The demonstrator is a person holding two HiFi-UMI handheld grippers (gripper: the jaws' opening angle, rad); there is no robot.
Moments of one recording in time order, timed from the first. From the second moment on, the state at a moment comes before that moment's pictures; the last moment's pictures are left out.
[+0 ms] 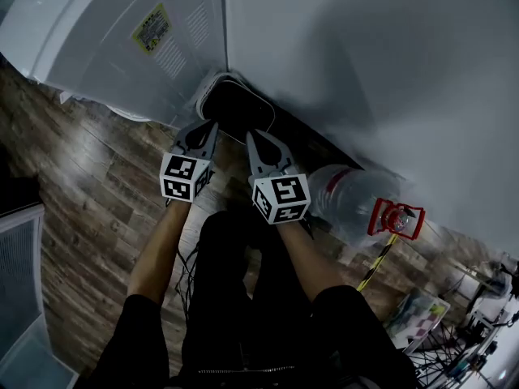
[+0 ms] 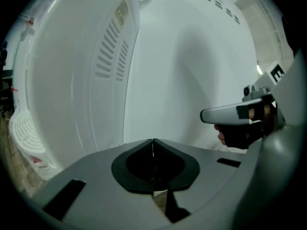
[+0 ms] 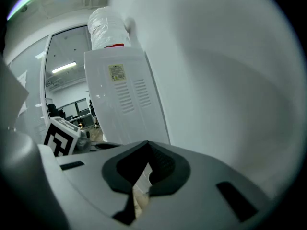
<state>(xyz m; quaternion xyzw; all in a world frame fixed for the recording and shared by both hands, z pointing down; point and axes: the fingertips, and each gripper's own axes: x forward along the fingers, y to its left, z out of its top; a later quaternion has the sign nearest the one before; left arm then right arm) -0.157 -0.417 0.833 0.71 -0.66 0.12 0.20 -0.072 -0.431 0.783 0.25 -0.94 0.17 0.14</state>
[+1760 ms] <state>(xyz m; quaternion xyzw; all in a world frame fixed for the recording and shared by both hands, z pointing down) -0.087 -0.301 0.306 0.75 -0.65 0.07 0.12 0.003 -0.300 0.257 0.32 -0.94 0.11 0.08</state>
